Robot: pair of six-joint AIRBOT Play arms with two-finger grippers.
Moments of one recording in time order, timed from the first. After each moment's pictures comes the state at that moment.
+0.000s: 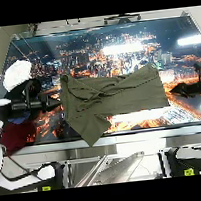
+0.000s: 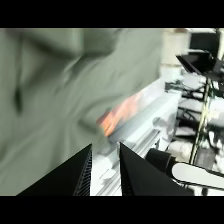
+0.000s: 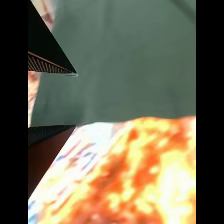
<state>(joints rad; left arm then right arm) 0.39 -1.38 0.85 0.55 -1.46 -1.00 -0.65 -1.50 0.96 -0.87 1.25 0.87</state>
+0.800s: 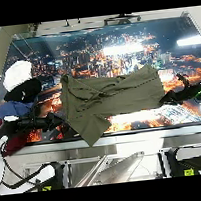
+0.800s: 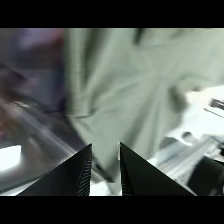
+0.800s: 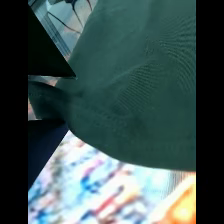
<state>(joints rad) 0.44 -1.29 0.61 0.78 -1.27 -1.05 -0.54 -1.62 0.93 -0.93 1.31 0.88</state>
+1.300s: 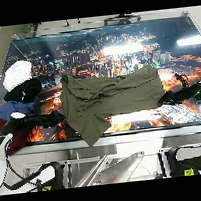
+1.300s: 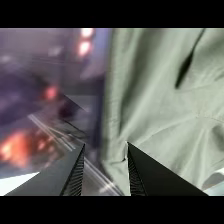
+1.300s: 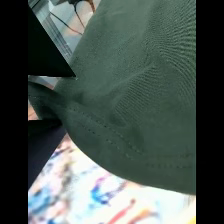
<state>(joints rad) 0.31 -1.29 0.61 0.81 -1.04 -1.06 -0.52 -1.62 0.93 -0.93 1.32 0.88</state>
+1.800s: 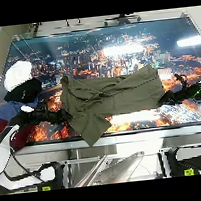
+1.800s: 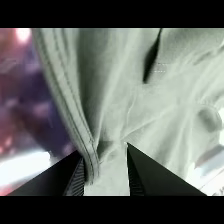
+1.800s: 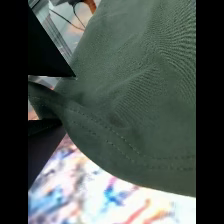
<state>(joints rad) 0.20 -1.44 0.72 0.81 -1.13 -1.06 -0.52 -1.62 0.93 -0.92 1.31 0.88</state>
